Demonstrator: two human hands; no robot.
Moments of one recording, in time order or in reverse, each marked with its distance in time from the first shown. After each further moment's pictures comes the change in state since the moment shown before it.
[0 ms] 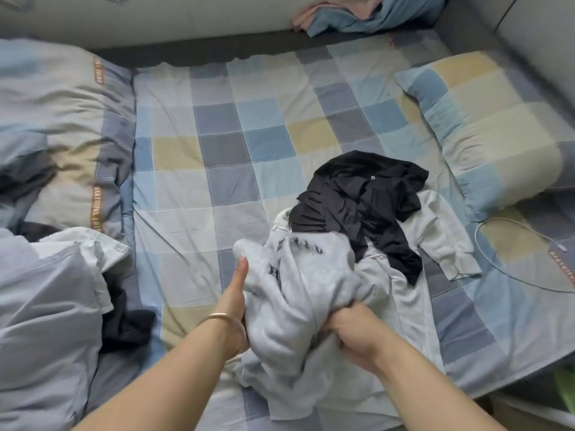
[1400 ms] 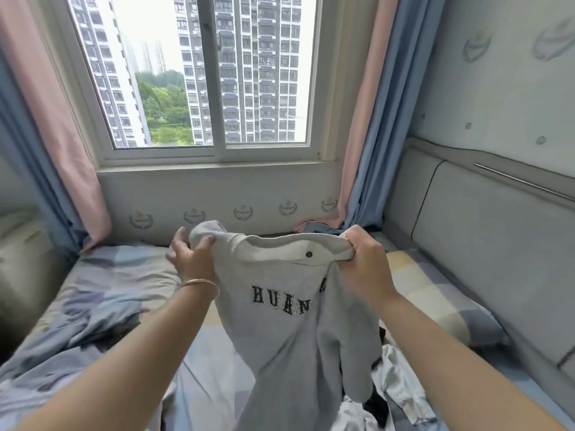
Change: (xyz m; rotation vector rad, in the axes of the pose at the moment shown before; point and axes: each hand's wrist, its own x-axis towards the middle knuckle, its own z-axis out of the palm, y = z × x) left_hand -0.426 0.154 0.094 0.087 0.350 1.318; right_hand -0.338 -0.292 0.017 -0.708 0.655 -1.518
